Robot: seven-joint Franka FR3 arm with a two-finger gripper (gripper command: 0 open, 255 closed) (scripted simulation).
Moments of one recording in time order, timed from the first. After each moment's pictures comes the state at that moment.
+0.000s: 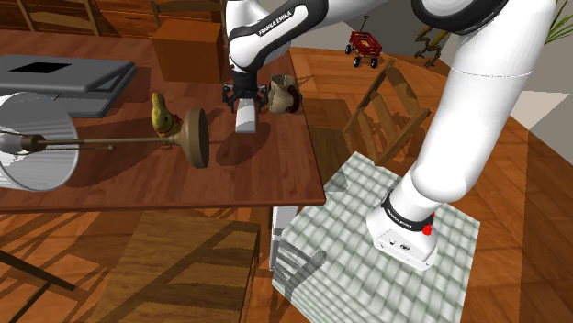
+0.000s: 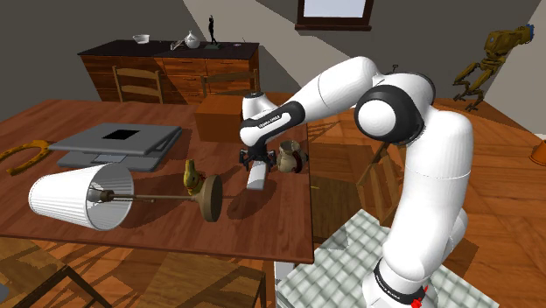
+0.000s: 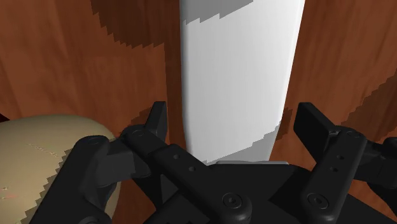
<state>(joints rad) -0.07 0.28 0.17 -1.98 -0.06 2.24 0.93</state>
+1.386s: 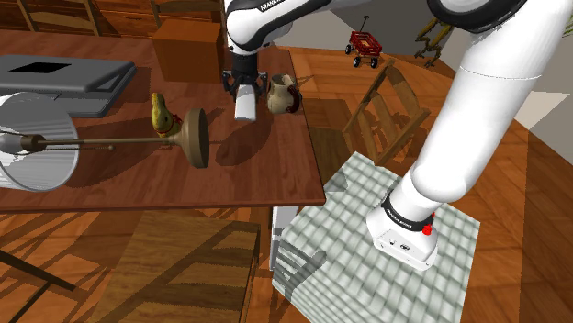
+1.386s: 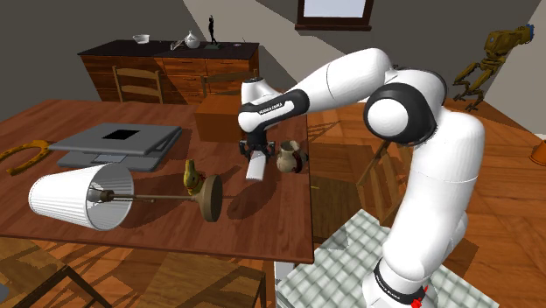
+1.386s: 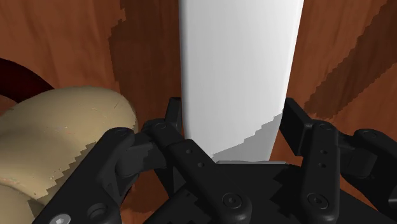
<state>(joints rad) -0.07 0.22 0.18 -1.93 -0.04 2.13 0.92</state>
